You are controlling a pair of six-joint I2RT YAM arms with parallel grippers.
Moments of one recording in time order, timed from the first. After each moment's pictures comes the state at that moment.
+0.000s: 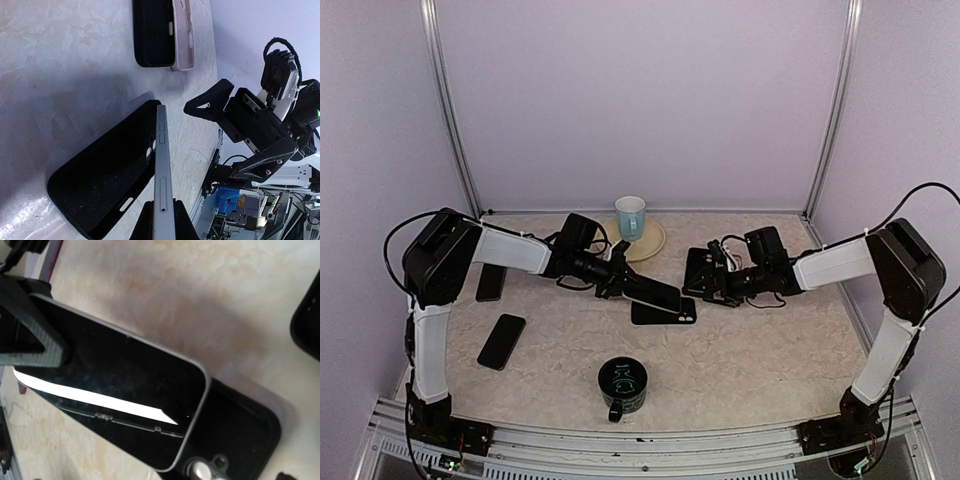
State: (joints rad) left arm -0.59 2.12 1.33 0.08 0.82 -0.83; right arm 0.47 1.76 0.89 0.17 -0.66 0.48
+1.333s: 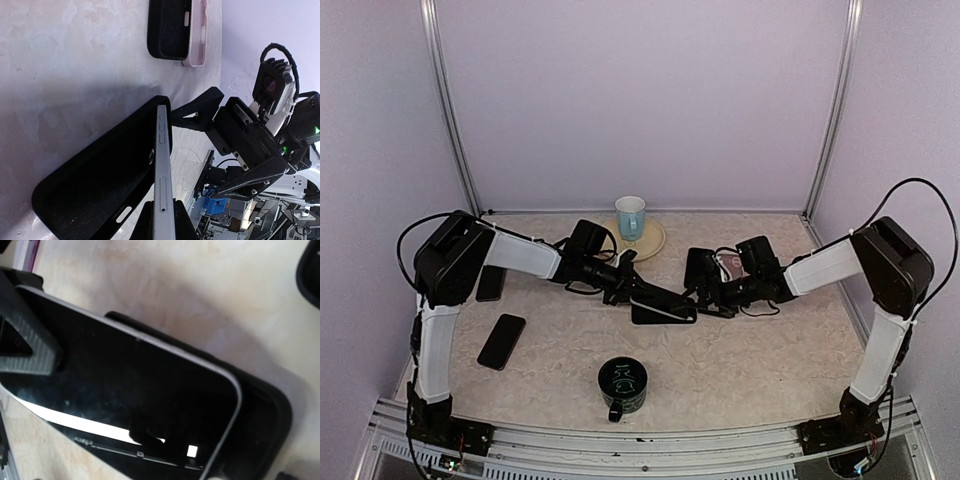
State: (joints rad) left arm -0.63 2.19 1.37 0.10 0.83 -0.94; right arm 0.50 1.84 0.88 0.20 -0.66 0.51
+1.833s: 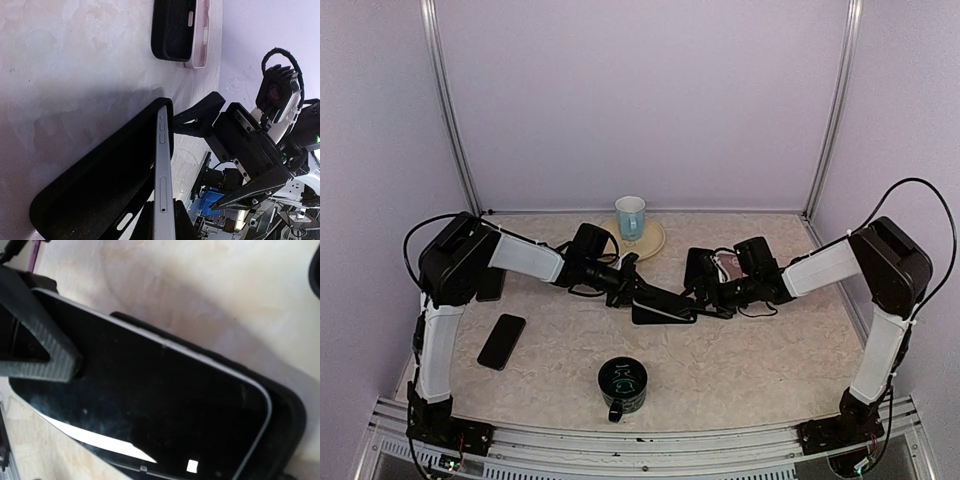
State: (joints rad) left arm -0.64 2.22 1.37 0.15 0.84 -0.98; right arm 0.52 1.85 0.88 0.22 -0.65 0.53
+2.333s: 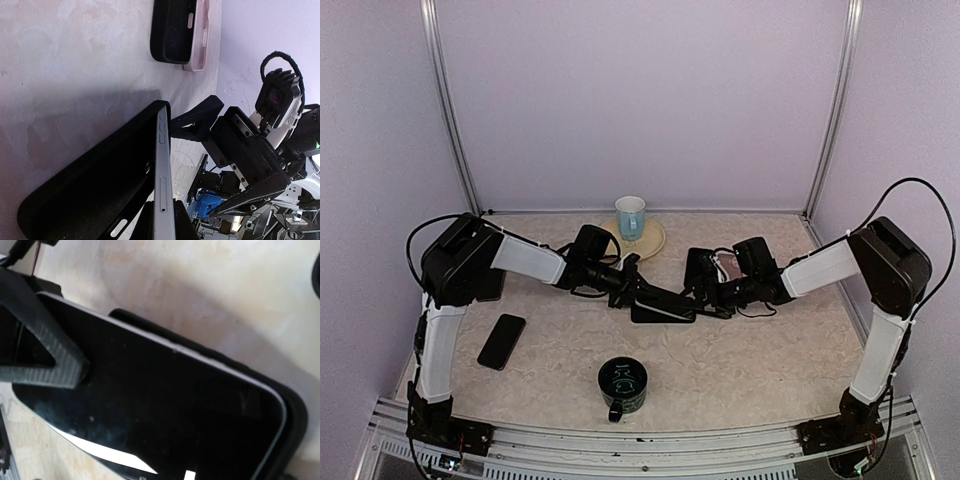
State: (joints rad) left arm -0.64 2.23 1.37 0.19 0.83 -1.03; right arm 0.53 1.85 0.88 0.23 -0.64 0.55
